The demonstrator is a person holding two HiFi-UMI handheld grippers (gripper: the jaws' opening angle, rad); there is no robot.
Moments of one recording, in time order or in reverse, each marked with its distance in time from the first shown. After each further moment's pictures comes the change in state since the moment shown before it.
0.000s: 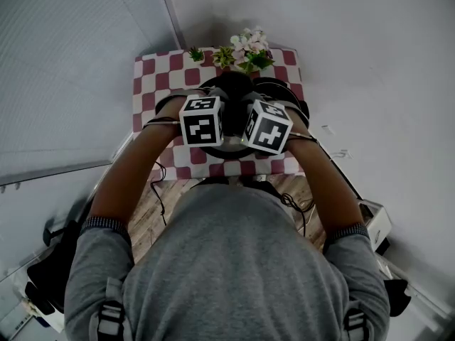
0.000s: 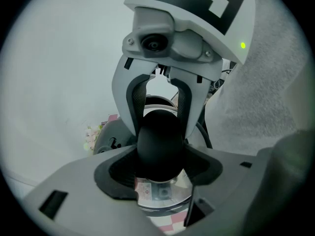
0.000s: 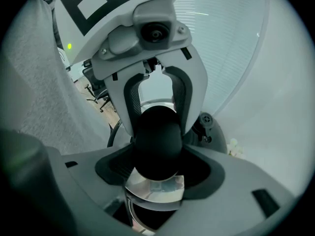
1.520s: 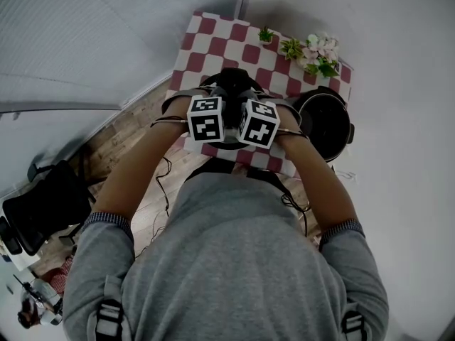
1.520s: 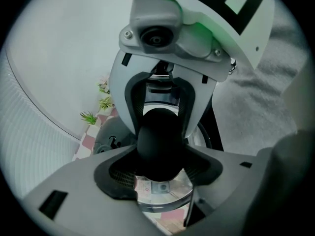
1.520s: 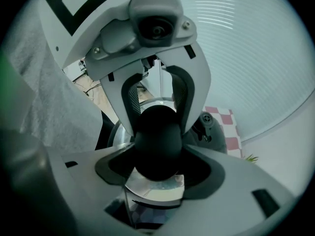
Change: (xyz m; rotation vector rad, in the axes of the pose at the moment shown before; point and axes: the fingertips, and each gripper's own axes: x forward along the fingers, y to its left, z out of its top) left arm 0.012 -0.046 -0.192 -0.335 0.028 0.096; right arm 0.161 0.054 0.095 -0.272 0.083 0.187
